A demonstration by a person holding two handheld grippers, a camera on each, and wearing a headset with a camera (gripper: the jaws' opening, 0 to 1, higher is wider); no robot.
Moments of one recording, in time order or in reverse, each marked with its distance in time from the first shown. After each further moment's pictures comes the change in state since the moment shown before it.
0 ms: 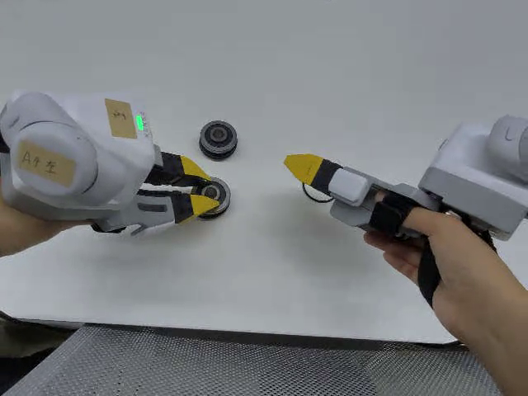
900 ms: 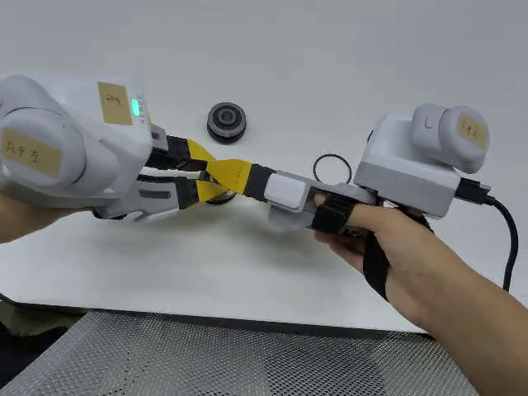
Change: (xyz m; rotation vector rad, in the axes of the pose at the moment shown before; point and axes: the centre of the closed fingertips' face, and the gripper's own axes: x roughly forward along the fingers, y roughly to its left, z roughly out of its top) left arm 0.001 0.001 0.001 0.023 -0.026 -0.015; right arm 0.040 0.022 -0.042 0.026 0.151 0.097
